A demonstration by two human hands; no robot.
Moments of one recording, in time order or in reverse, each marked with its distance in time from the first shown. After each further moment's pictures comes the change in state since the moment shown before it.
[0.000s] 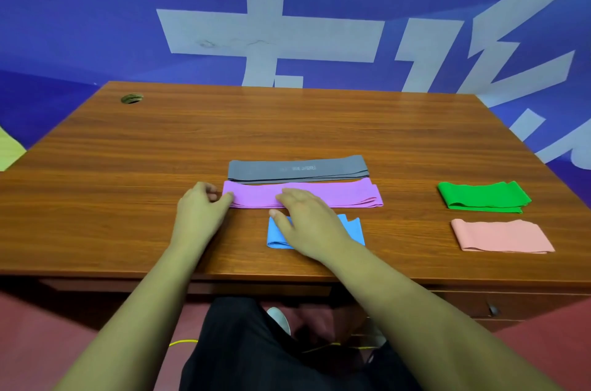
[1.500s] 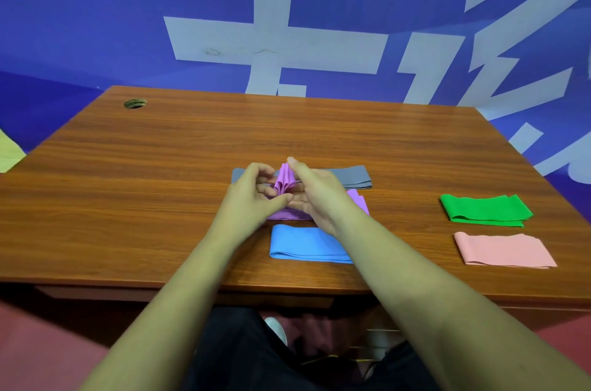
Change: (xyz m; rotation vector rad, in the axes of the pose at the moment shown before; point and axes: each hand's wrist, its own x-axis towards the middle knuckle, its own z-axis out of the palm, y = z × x) left_hand -0.018 0.066 0.015 -0.392 -0.271 0.335; right_hand 0.044 -0.014 -0.043 1.368 0.020 0.552
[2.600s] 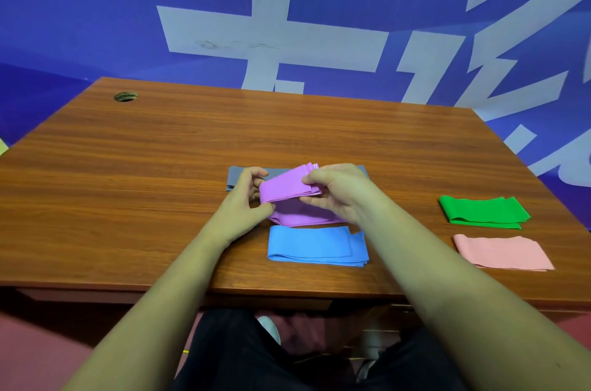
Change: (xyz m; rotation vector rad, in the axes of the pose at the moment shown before) left_hand 0.014 -0.047 -0.006 -0.098 -0.224 -0.016; right_hand 0.006 -0.020 -0.031 0.008 0.064 0.078
